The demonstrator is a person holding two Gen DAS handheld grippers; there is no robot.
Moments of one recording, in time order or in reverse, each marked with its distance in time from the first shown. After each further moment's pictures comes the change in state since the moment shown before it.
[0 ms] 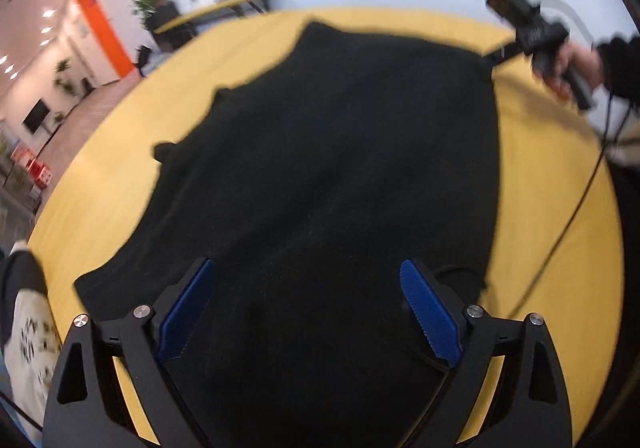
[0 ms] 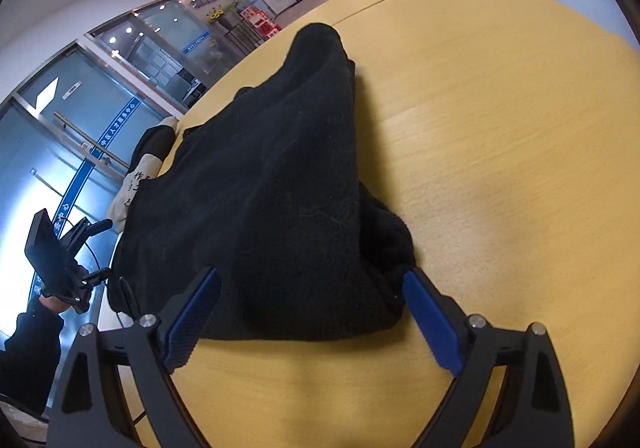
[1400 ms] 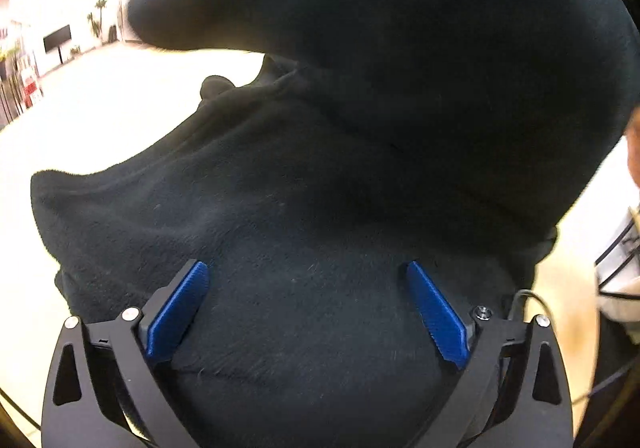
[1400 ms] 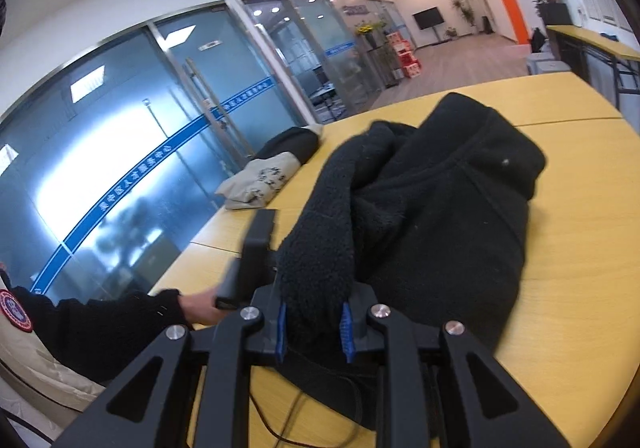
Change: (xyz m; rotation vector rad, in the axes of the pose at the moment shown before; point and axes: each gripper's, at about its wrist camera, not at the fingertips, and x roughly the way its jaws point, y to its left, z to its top) left arm 0.074 -0.069 0.089 -0.357 -0.182 -0.102; right arm -0.038 0.190 0.028 -0.450 -0.065 0.354
